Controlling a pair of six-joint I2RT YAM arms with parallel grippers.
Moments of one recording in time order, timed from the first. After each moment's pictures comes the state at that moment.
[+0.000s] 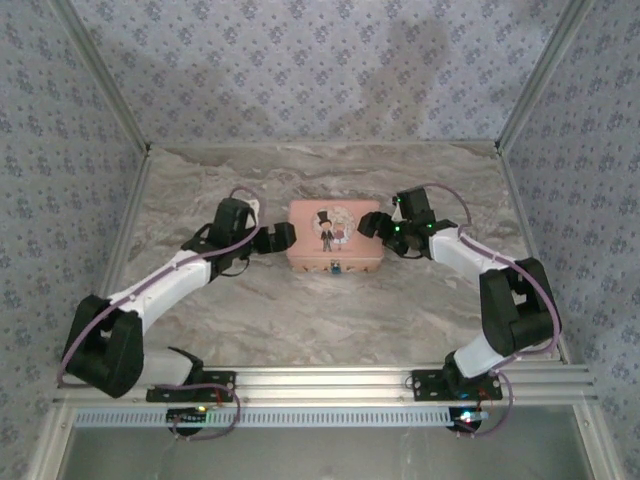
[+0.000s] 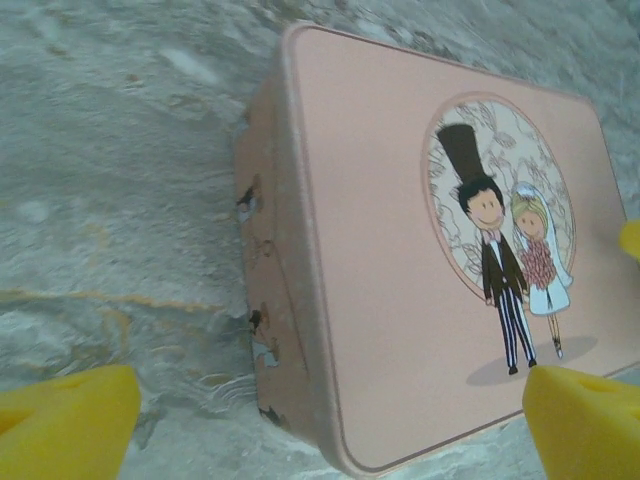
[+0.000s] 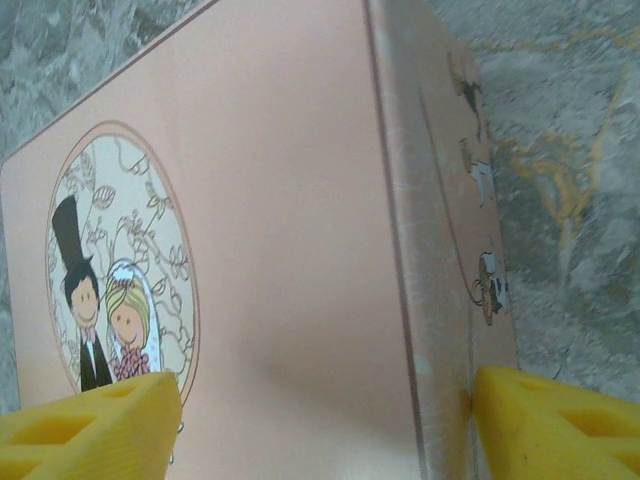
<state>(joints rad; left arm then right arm) -0.43 1.31 0.79 -0.19 0.20 -0.58 0.33 1.54 0.91 -0.24 -0.31 0.70</state>
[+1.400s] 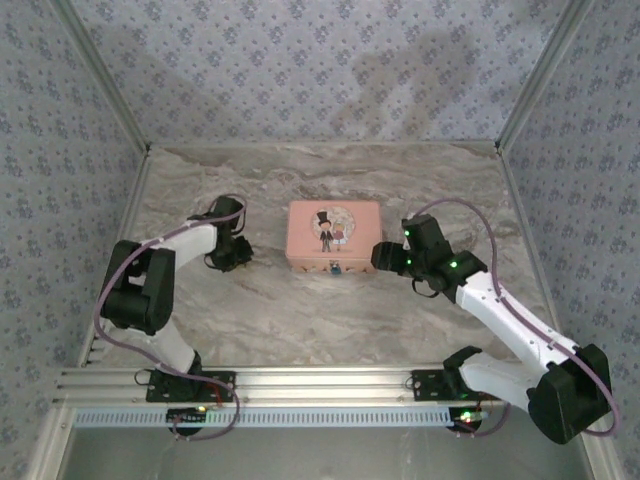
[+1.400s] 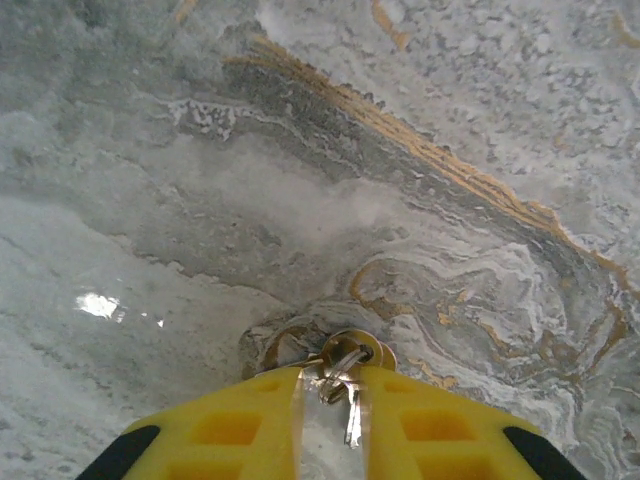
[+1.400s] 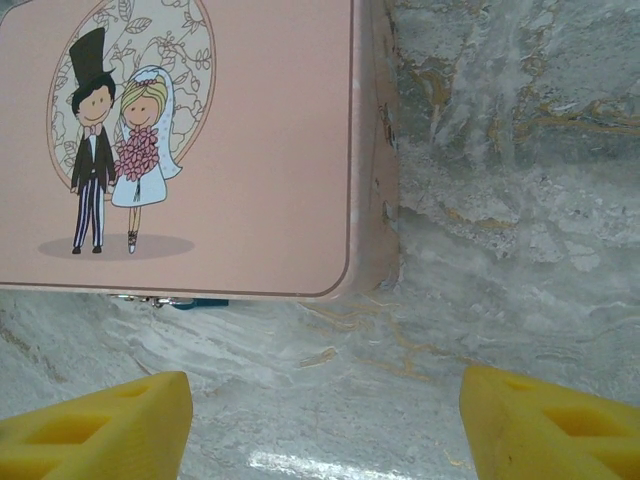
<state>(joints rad) -0.27 1.69 0.97 -0.60 0.03 -0.71 0.49 1.06 0.78 -0.58 -0.02 0.60</state>
